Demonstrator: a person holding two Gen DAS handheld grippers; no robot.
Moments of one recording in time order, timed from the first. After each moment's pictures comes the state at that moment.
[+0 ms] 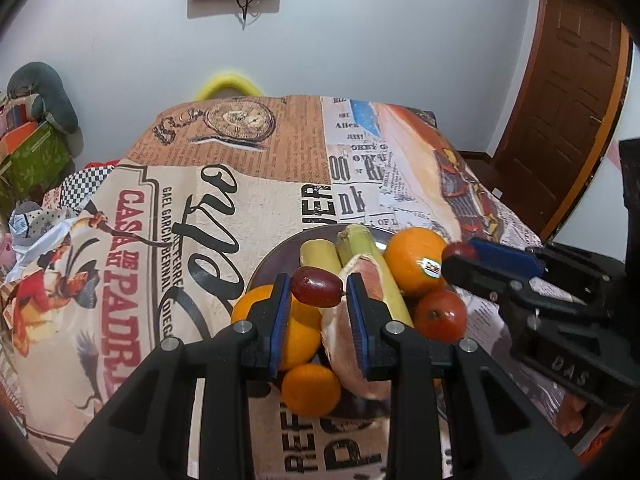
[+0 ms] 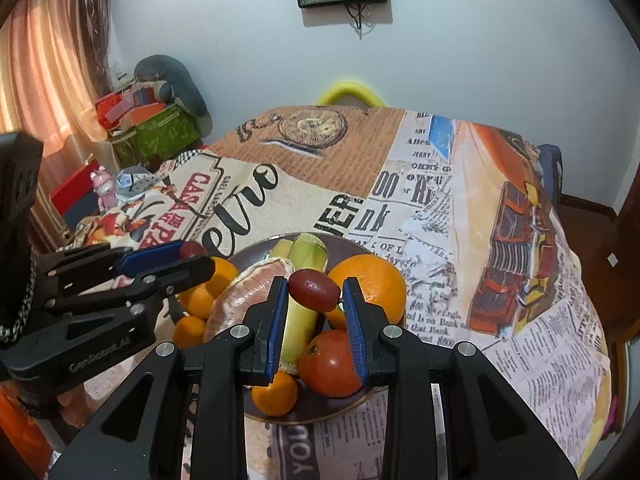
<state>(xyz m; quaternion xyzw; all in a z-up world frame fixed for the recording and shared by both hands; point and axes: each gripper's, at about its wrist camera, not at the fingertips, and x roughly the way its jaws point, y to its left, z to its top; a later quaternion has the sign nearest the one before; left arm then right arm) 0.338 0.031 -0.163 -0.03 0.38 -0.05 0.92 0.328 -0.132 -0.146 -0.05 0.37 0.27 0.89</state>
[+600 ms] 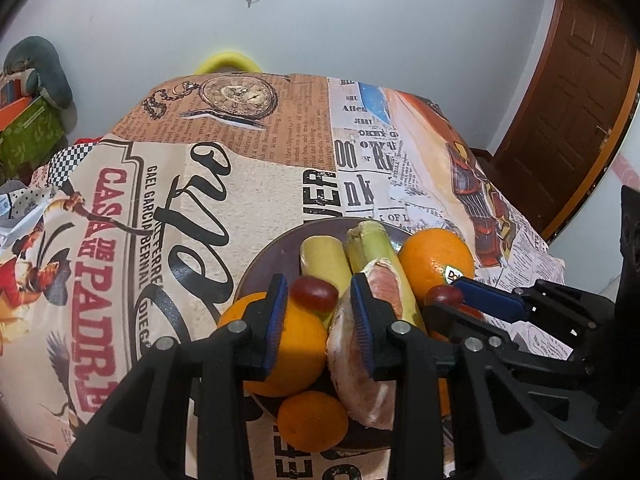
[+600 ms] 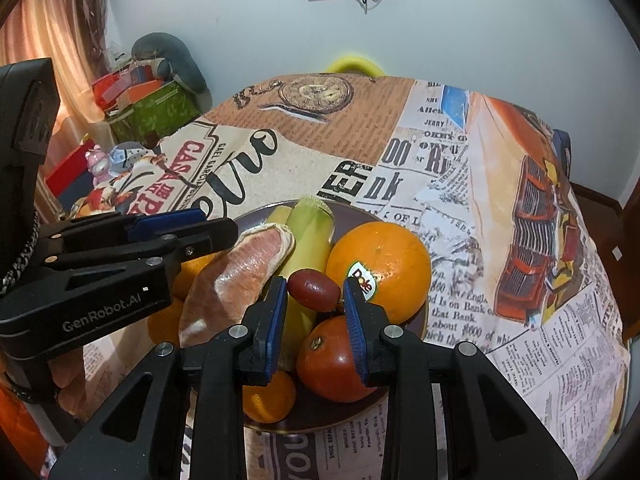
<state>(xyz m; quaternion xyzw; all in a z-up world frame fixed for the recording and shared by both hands) 0.365 0.038 -0.183 -0.06 0.41 -0.05 0.91 0.339 -0.122 -0.176 -0.06 0.40 0.27 0.87</state>
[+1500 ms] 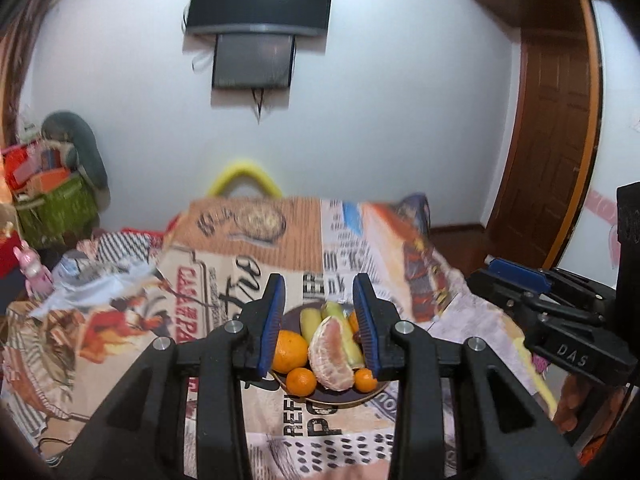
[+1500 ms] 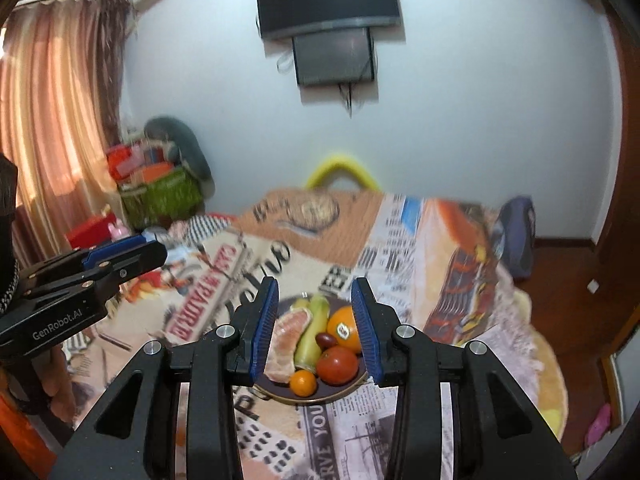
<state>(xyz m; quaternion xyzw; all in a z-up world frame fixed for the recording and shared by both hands) 0.205 0.025 -0.027 -0.04 0.22 -0.03 0.97 0.226 -0.175 -0.030 -0.02 0.24 0.25 0.94</state>
